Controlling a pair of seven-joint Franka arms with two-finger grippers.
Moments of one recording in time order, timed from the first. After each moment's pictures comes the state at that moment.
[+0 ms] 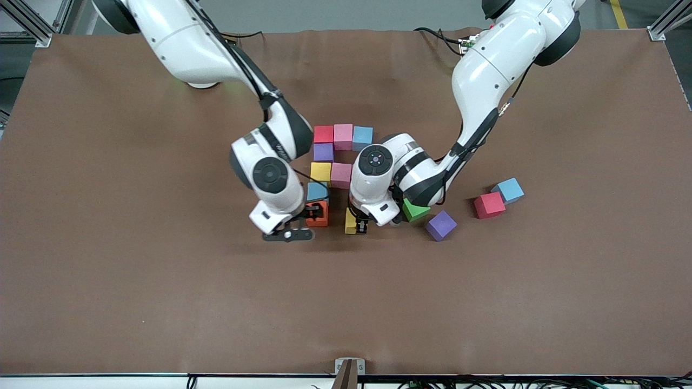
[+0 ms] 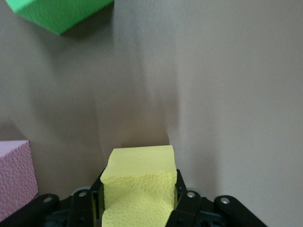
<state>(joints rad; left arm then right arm) -0.36 0.90 -0.47 -1.39 0.47 2.31 -2.41 0.47 0.66 0.07 -1.48 -0.04 2.07 0.52</state>
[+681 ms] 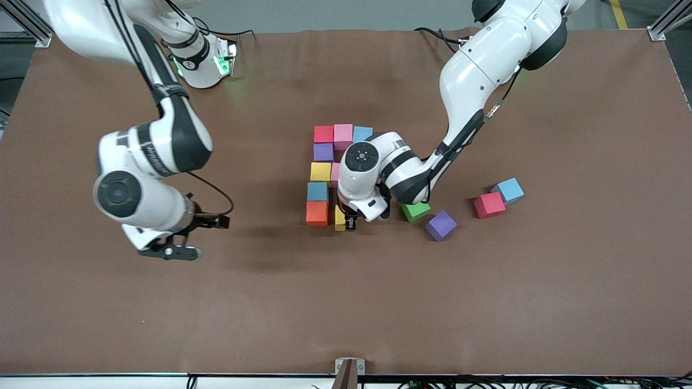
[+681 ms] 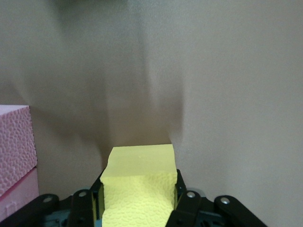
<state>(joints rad) -0.42 0.94 -0.45 -1.34 0.47 2.31 -2.49 0.18 0.48 0.07 -1.48 -0.04 1.83 0.37</state>
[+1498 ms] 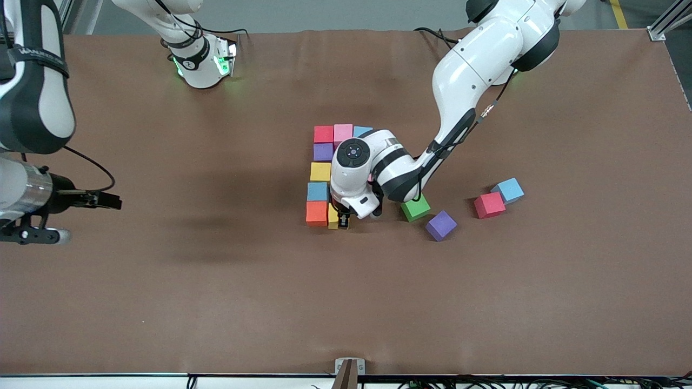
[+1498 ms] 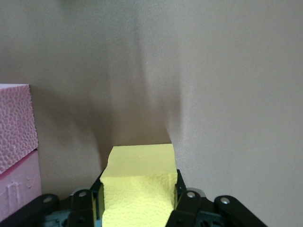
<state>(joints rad) -0.46 0.96 -0.45 -1.30 0.47 2.31 -2.50 -0.11 0.32 0.07 -1.45 -0.04 1.60 0.03</state>
